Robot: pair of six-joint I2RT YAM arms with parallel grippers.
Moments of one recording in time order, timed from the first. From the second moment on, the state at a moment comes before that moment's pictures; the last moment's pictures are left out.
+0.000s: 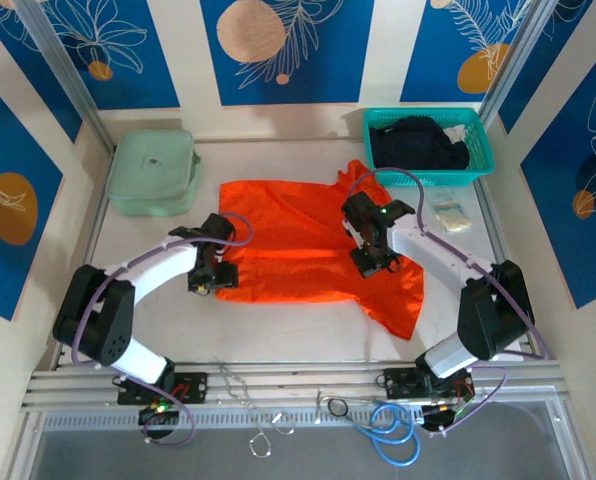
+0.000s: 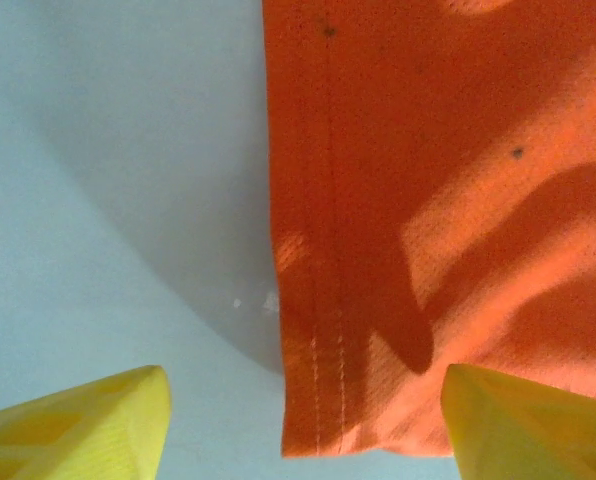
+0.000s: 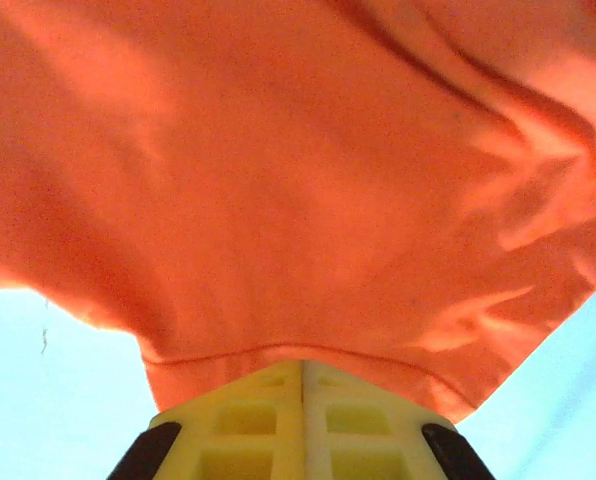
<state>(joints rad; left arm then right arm) -0.44 1.53 0.90 -0.81 -0.04 -0.50 0.52 1.50 1.15 -1.13 0.16 0.07</state>
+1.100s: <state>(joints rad) -0.44 2.00 1.64 -1.07 0.12 -0.37 0.45 1.36 1.06 -1.07 0.04 0.11</state>
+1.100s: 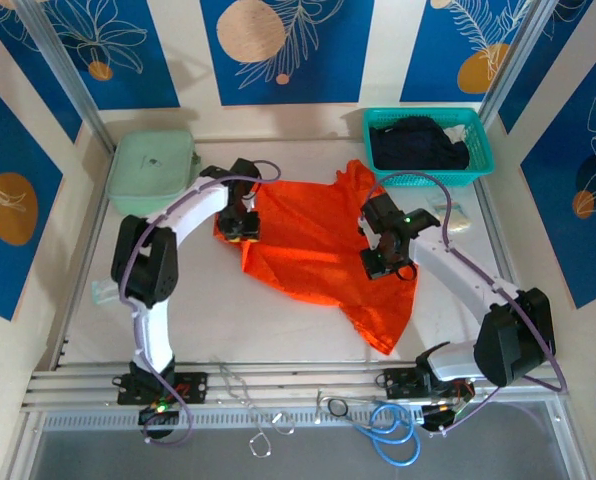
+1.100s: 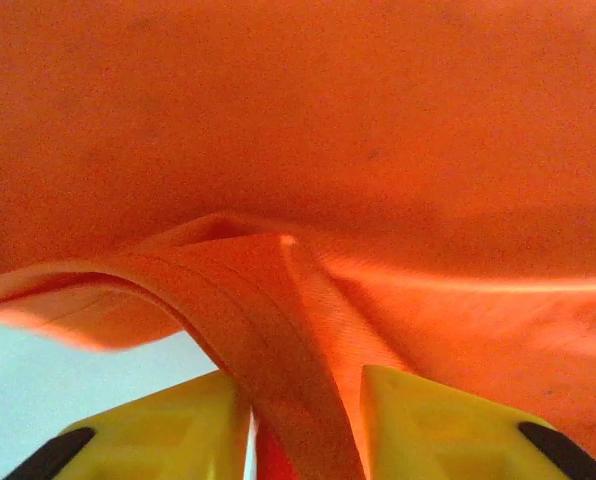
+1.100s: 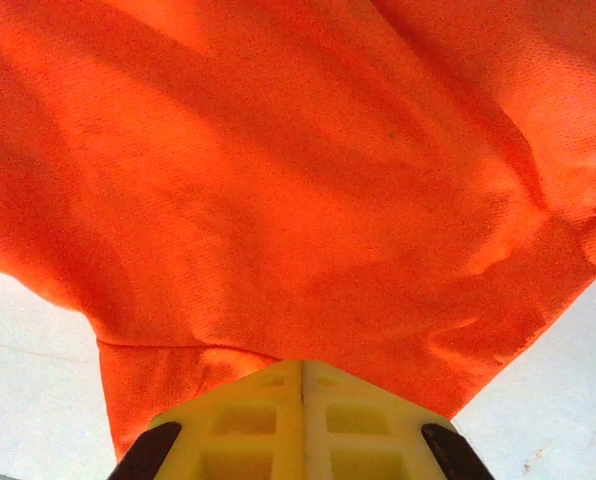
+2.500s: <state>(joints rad) -0.42 1.86 1.35 -0.75 0.16 -0.44 0.58 1.34 1.09 -0.96 -0.17 0.32</state>
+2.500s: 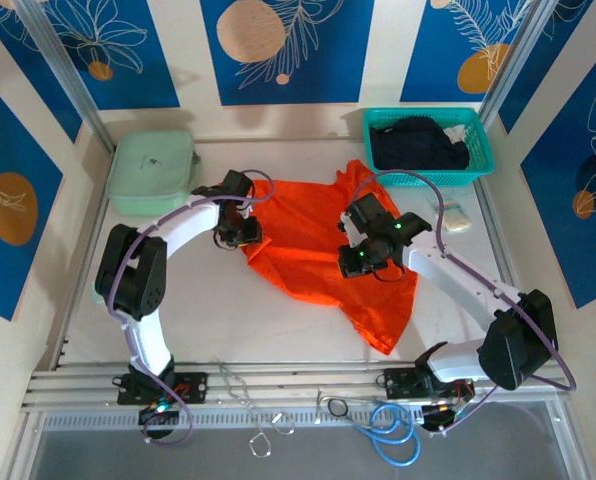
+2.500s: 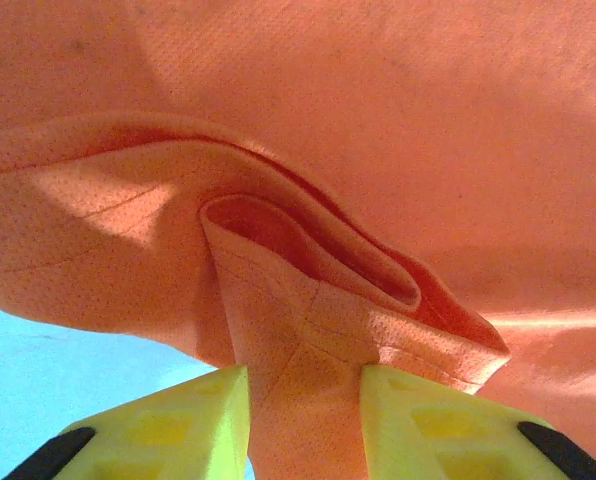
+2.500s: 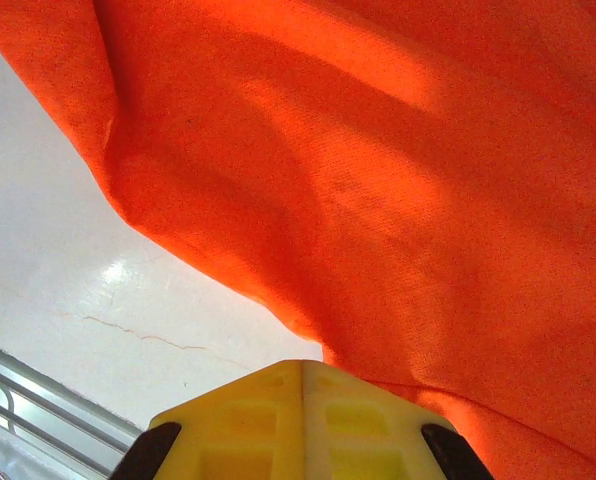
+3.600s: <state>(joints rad) -0.42 1.65 1.27 -0.72 0.11 -0.45 0.51 1.86 1.30 -0.73 -0.26 0.47</state>
